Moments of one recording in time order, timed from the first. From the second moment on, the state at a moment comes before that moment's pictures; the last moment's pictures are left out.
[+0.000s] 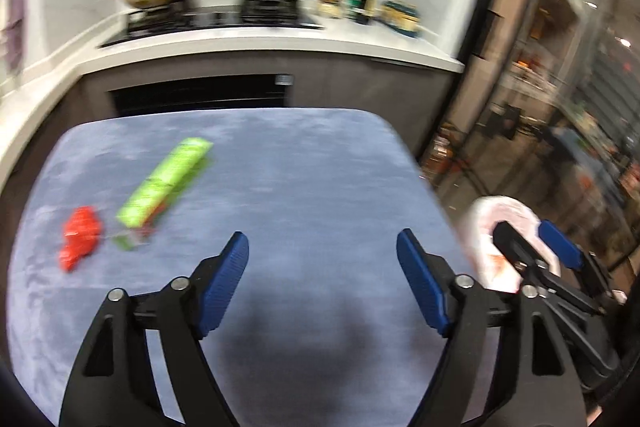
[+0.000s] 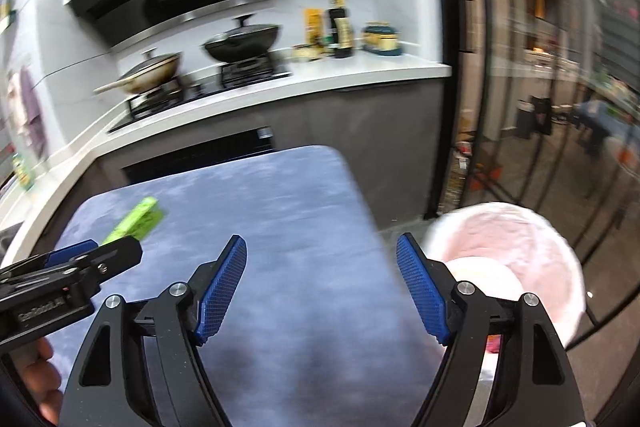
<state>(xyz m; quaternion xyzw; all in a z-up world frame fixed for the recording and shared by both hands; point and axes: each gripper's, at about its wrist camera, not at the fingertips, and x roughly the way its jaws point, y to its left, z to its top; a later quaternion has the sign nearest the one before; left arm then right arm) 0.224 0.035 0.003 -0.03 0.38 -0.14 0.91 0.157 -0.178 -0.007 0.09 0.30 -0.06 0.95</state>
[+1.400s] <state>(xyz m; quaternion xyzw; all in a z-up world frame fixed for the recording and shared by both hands) 0.296 0.276 -0.090 -0.14 0.47 0.02 0.87 0.292 0.084 -0.070 0.06 0.38 0.08 0.92</state>
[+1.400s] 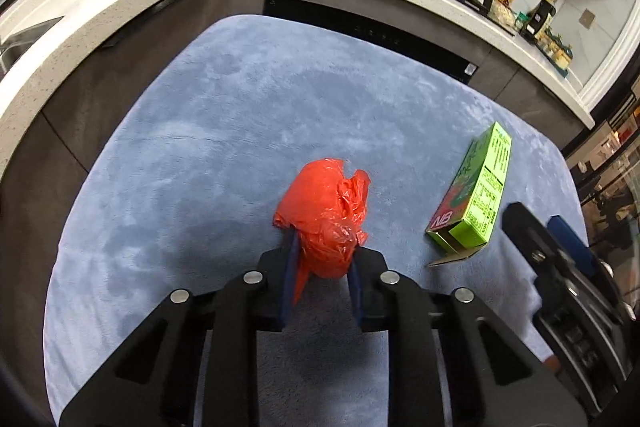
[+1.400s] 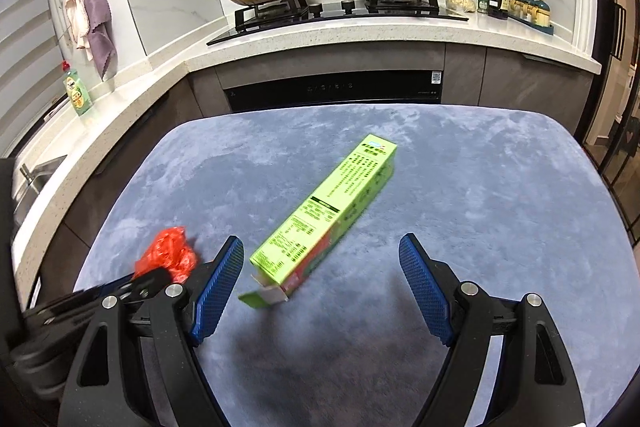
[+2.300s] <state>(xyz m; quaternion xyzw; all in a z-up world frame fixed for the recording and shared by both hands) 0.280 0.272 -0.082 -0.14 0.46 0.03 0.88 0.303 0.071 -0.115 0.07 0.43 0.05 0.90</state>
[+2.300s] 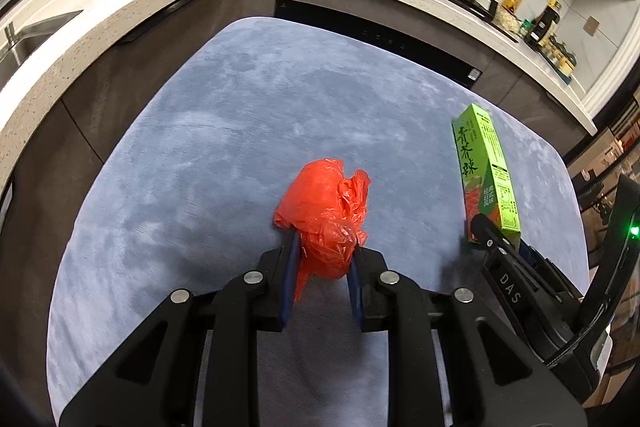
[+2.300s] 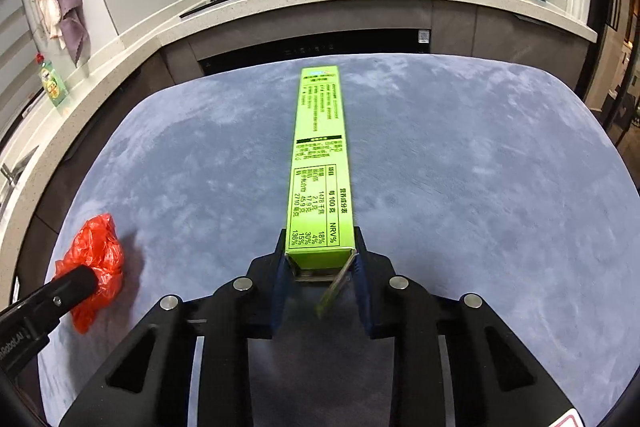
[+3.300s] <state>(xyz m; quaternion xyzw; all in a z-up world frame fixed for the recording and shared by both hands) 0.221 0.040 -0.001 -0.02 0.41 -0.12 0.90 0.187 -0.142 -0.027 0.15 0.33 -0.04 0.93</state>
